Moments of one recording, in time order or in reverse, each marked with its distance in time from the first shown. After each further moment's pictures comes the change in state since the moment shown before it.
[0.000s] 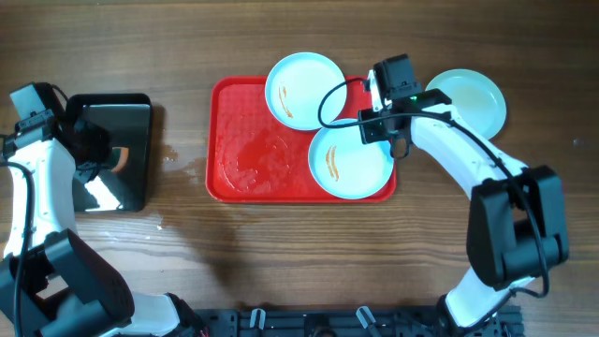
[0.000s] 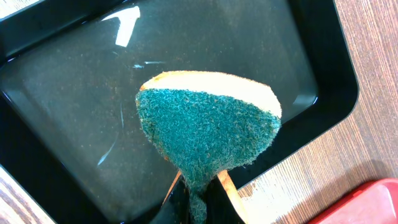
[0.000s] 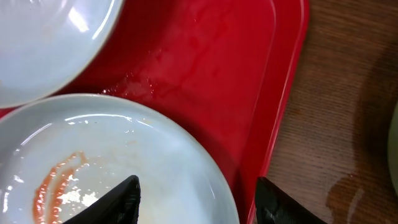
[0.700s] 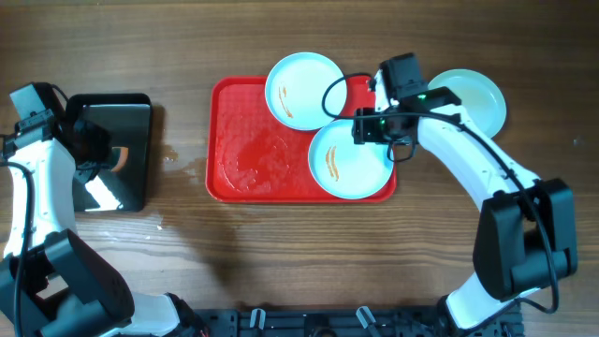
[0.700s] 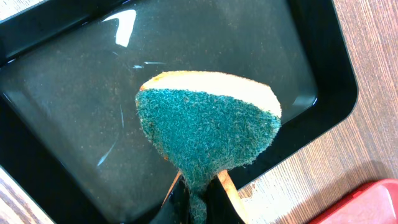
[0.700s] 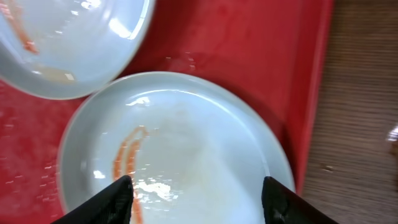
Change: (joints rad) left arm 0.000 0.000 0.000 0.003 -0.002 0.000; right arm 0.000 -0.063 0.010 -0.103 -0.122 0.225
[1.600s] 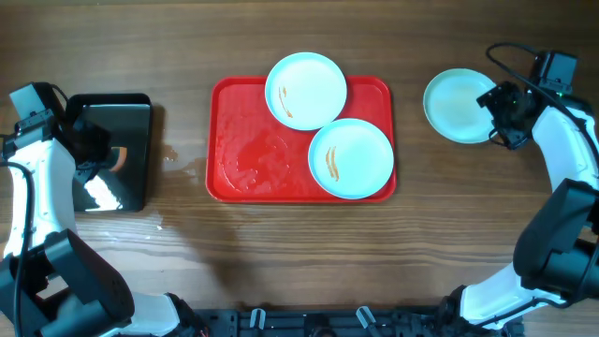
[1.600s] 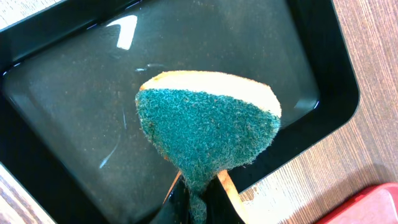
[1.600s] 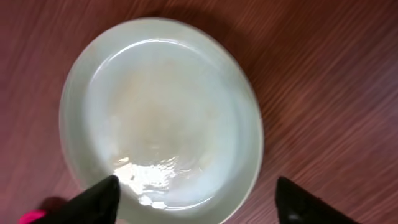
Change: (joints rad) left arm 0.000 0.000 0.000 0.005 -0.014 0.000; right arm -0.609 0.000 0.009 0.099 0.026 0.401
